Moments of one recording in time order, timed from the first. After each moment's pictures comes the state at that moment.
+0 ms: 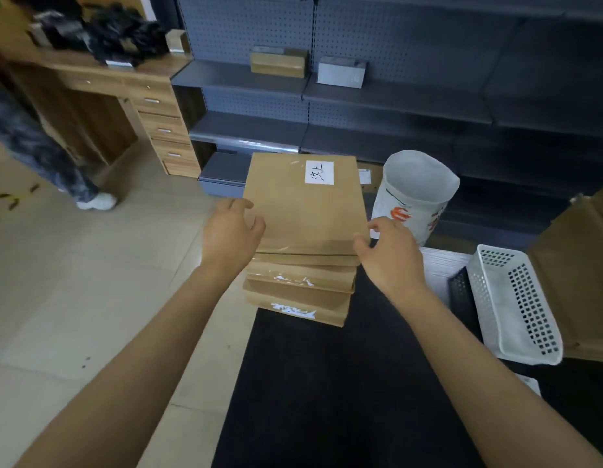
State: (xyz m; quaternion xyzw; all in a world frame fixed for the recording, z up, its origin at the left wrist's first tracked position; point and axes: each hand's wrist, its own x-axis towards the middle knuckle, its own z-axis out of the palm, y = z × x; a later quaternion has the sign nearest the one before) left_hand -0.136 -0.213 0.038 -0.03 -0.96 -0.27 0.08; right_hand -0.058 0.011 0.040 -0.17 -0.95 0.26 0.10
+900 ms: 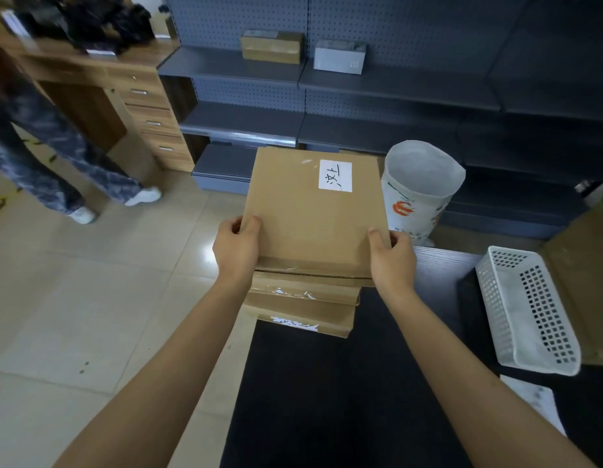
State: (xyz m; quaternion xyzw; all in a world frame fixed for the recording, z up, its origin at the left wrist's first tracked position) left_hand -0.171 -0.183 0.004 0.20 -0.75 -0.63 0.02; right_hand -0.108 0.019 -0.006 -0.35 -0.76 0.53 0.13
